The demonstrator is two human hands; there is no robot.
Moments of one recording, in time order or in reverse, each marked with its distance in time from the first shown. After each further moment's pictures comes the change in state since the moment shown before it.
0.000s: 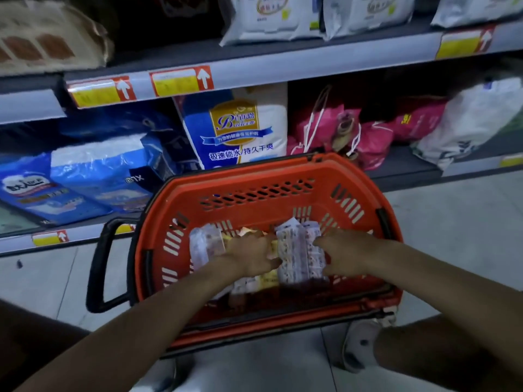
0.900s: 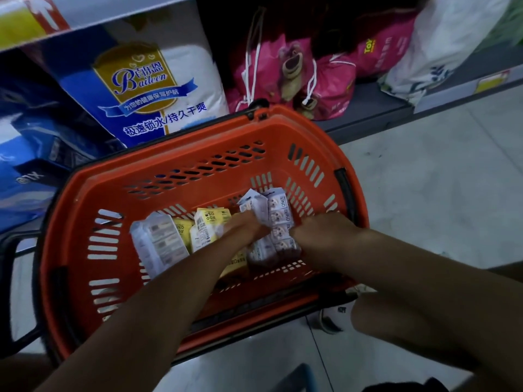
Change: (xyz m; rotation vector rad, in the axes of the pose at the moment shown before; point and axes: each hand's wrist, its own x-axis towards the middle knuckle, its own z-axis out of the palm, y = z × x) left_hand 0.127 0.054 0.074 -0.305 -0.117 -0.380; right_hand -0.005 0.022 0.030 -0.138 0.008 -0.019
